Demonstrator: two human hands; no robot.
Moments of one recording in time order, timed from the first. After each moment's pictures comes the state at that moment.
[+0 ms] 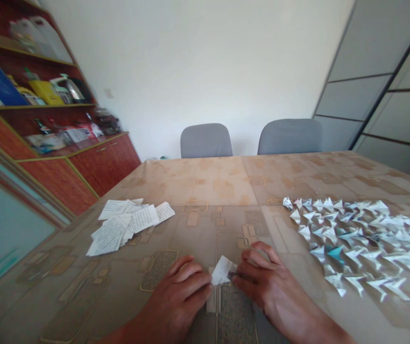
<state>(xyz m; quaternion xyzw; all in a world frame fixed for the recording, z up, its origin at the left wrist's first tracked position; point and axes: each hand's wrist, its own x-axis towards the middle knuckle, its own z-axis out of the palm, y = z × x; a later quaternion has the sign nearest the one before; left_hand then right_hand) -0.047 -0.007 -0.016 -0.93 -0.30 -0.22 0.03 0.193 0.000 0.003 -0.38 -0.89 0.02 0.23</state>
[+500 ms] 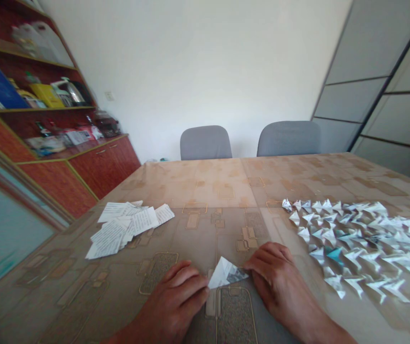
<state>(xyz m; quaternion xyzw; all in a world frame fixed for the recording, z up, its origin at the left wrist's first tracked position) -0.050 -0.010 -0.020 -0.92 -0.30 -0.24 0.03 0.205 0.007 0.007 -0.43 -0.87 0.09 0.22</state>
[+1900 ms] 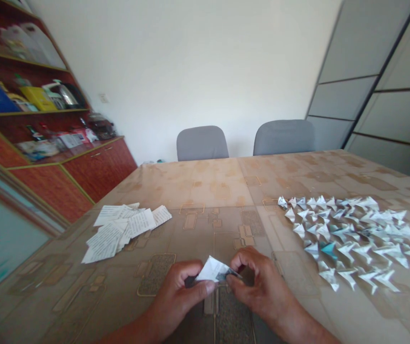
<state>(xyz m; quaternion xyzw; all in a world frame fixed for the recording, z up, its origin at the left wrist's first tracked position) -0.023 0.001 -0.006 -0.67 -0.46 -0.33 -0.48 0.175 0.001 0.006 -0.49 -0.73 0.34 0.34</state>
